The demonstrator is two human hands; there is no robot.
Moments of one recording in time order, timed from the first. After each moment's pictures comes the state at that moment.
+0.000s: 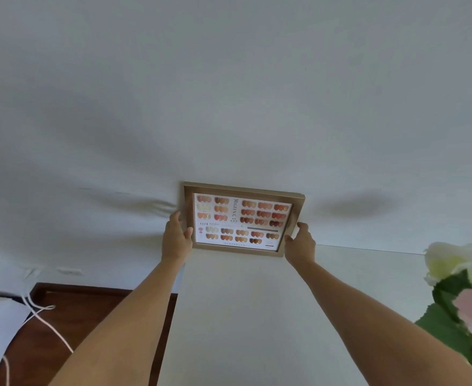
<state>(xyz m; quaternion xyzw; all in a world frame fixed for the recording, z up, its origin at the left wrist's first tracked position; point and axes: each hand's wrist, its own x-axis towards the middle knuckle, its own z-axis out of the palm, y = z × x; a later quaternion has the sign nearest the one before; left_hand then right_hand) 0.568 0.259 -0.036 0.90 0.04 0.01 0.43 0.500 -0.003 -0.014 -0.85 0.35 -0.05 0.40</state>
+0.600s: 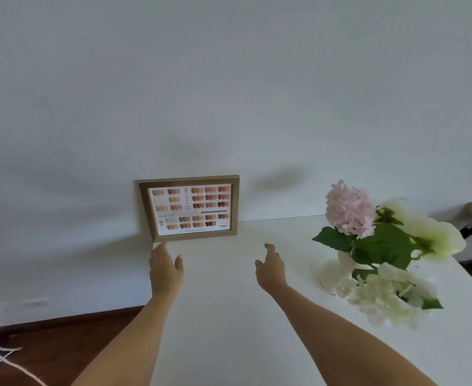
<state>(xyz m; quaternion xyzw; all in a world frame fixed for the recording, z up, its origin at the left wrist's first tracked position) 0.419 0.222 -0.027 0.93 -0.02 0.04 0.37 0.331 0.006 -0.015 -0.85 0.34 -0.01 0.40</state>
